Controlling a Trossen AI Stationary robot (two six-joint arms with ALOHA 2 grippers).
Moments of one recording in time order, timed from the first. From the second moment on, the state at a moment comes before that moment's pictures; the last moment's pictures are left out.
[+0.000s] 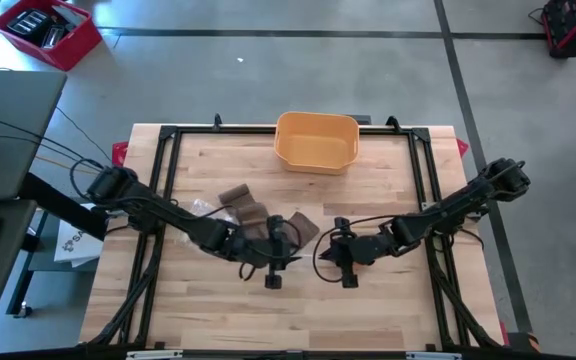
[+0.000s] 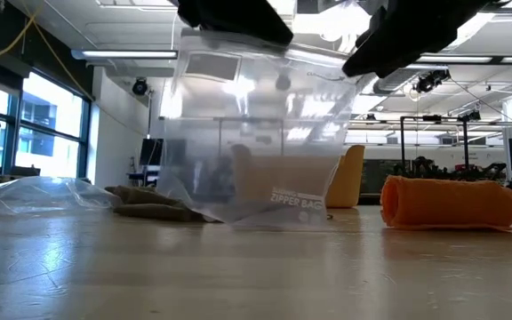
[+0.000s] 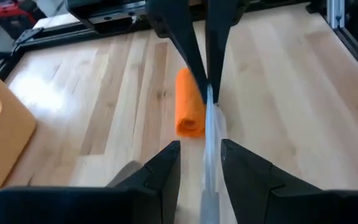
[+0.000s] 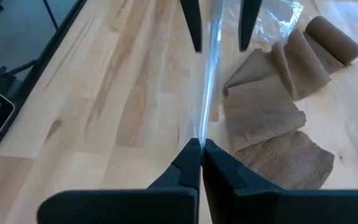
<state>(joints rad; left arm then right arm) -0.39 1.68 1.13 -0.04 -0.43 -0.06 0.44 1.44 0.84 -0.07 0.28 0.18</state>
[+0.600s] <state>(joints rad) -0.42 1.60 1.13 -0.23 -0.44 -0.10 0.44 1.44 0.84 -0.07 0.28 0.18</state>
